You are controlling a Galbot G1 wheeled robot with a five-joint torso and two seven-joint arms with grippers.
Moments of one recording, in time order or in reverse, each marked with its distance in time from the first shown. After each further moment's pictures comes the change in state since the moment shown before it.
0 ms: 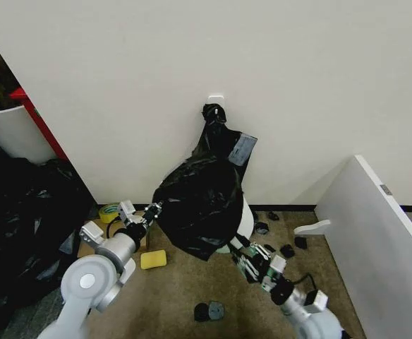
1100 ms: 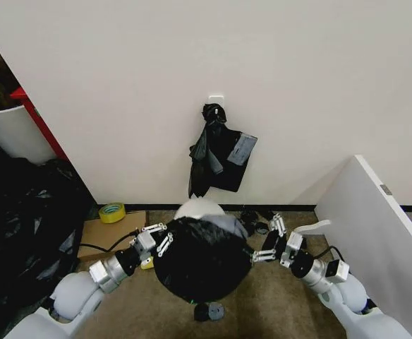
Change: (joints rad) left arm 0.018 0.332 0.108 0.317 1.128 -0.886 0.882; right arm 0.073 0.000 0.060 0.084 -0.237 -0.072 0.098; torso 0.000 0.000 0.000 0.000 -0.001
